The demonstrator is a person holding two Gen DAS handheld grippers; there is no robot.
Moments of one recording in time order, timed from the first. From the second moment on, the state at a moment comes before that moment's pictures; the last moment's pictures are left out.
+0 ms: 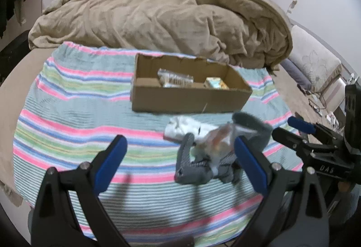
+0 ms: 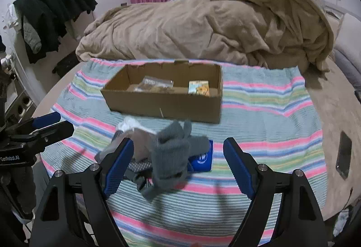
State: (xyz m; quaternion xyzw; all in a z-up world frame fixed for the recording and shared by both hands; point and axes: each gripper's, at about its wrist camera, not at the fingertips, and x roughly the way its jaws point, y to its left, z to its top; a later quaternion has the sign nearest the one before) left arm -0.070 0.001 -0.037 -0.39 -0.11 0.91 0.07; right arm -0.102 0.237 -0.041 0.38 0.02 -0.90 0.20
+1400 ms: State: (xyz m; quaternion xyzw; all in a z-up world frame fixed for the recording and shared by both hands) left arm -0.089 0.062 -0.114 -0.44 -0.09 0.88 0.13; right arm -0.115 0.235 -0.109 0.43 -0.01 -0.87 0.22
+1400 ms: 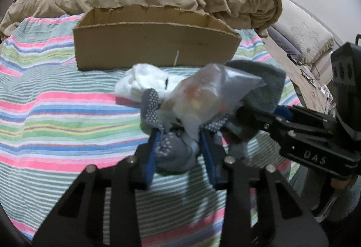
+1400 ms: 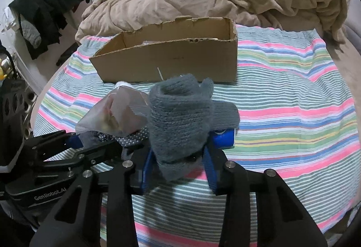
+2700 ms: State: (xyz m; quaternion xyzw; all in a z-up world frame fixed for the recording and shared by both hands) left arm -0.044 0.021 0.004 -0.33 -0.10 0.93 0.13; right arm -0.095 0.246 -0.019 0.35 -0.01 -0.91 0.22
